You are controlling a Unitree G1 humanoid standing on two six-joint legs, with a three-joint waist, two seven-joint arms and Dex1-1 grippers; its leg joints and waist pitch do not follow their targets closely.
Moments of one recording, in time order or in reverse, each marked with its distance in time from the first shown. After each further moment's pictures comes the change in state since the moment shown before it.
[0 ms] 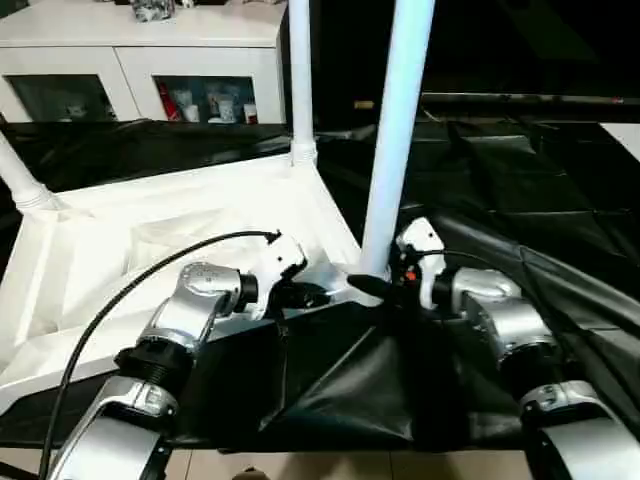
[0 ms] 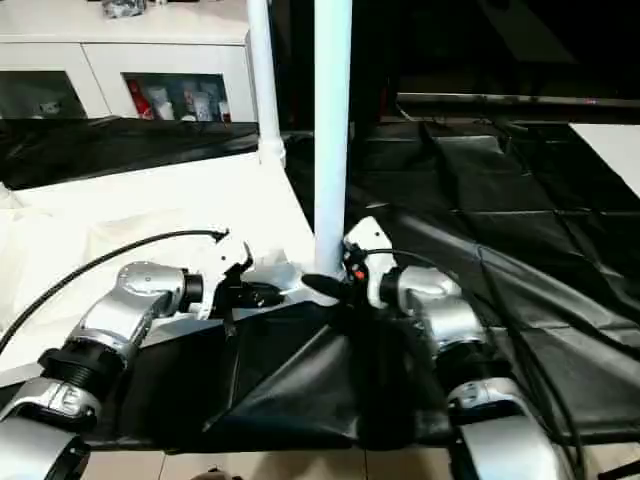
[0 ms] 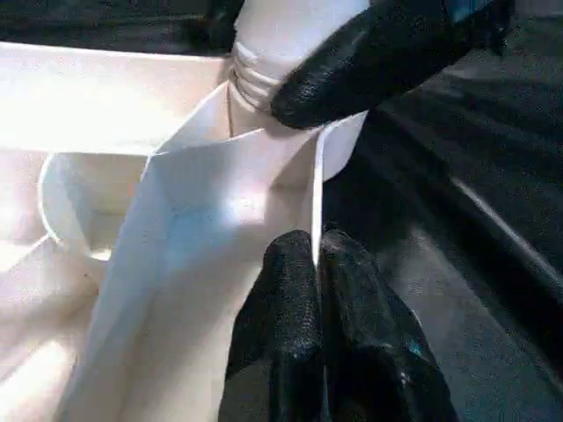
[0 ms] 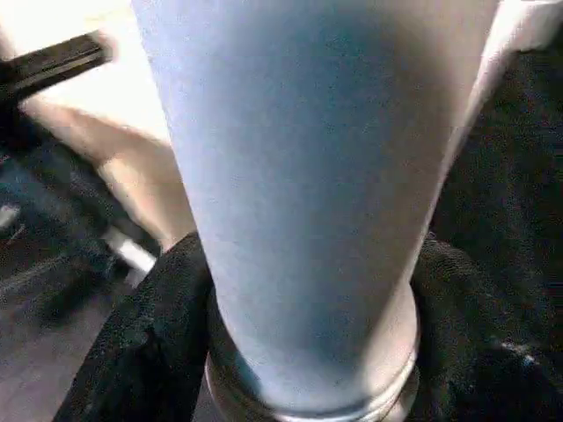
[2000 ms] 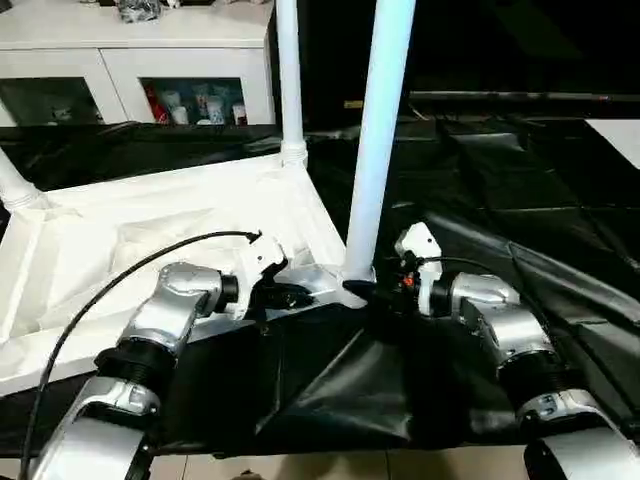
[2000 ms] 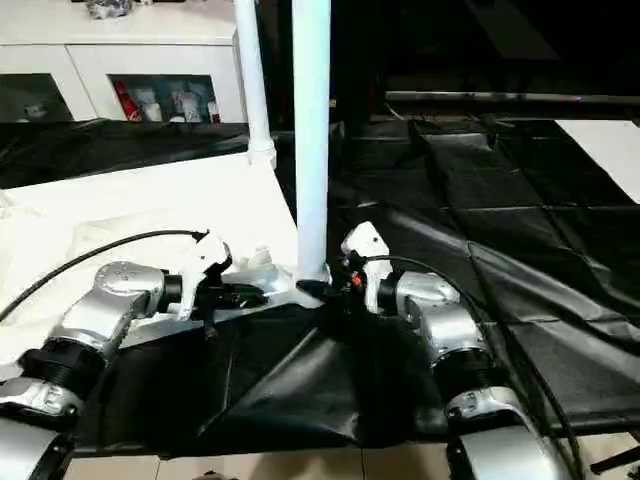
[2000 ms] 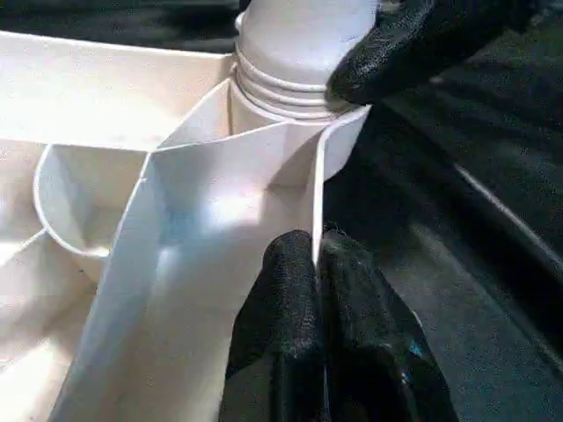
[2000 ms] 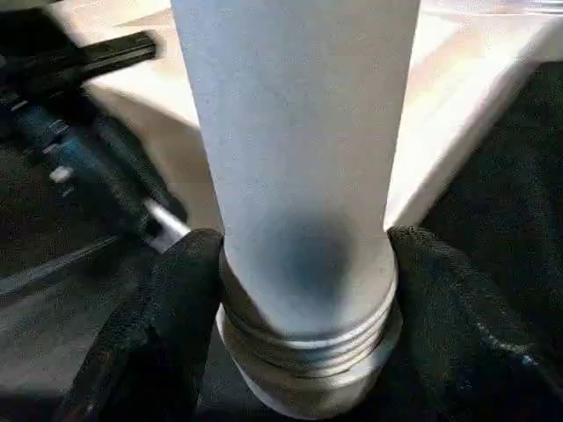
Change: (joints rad) left arm 0.029 0.075 0.016 -0.013 -0.042 -0.011 -0.091; right arm 0.035 -0.036 0.051 -0.051 0.006 -0.035 0.140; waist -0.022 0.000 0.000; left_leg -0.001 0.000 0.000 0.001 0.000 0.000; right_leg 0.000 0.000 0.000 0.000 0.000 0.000
